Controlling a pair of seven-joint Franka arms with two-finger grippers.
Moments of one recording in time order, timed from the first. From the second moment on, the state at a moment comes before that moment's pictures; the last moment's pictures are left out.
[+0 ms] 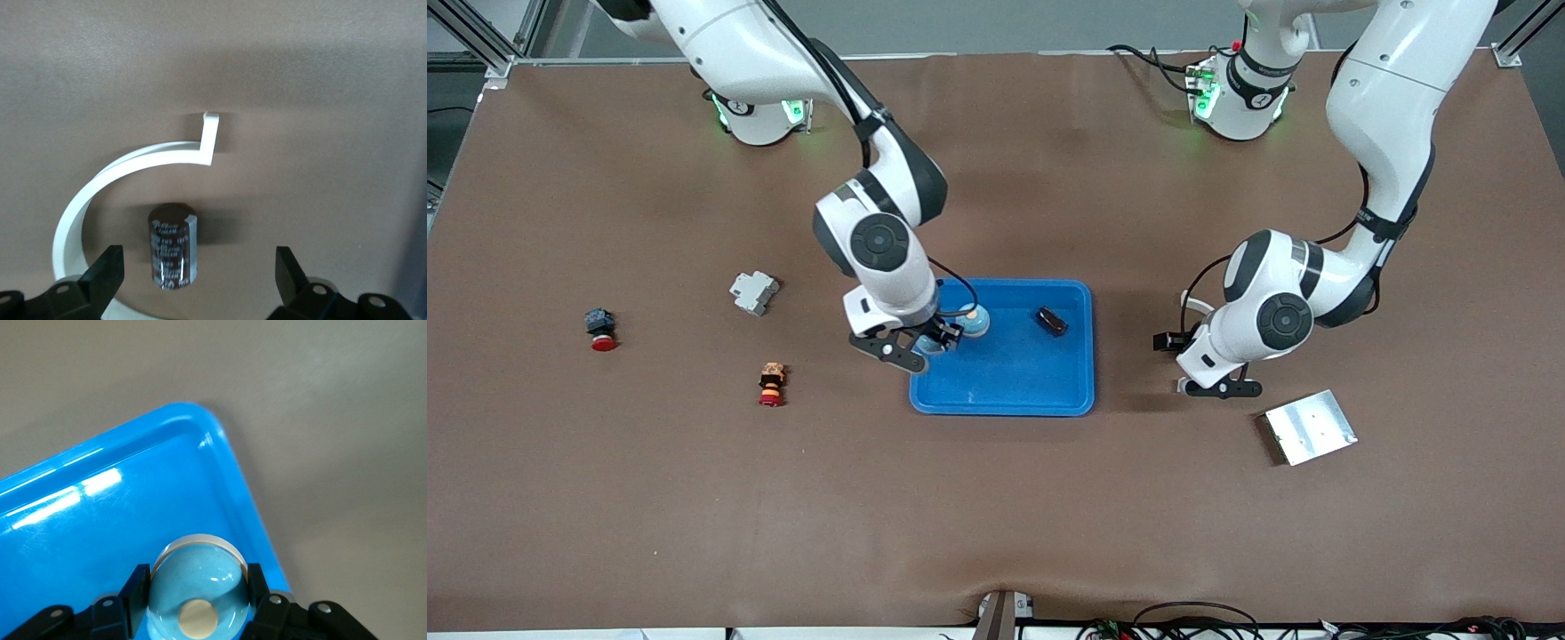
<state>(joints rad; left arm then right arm) 0.03 0.58 -0.35 -1.91 0.10 2.28 -0.34 0.58 0.62 0.07 -1.62 -0.03 2.26 1.09</state>
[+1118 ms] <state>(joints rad) 0.04 0.62 -0.34 -1.90 0.10 2.32 -0.34 0.66 0.85 0.06 -1.40 -0.16 2.26 1.35</state>
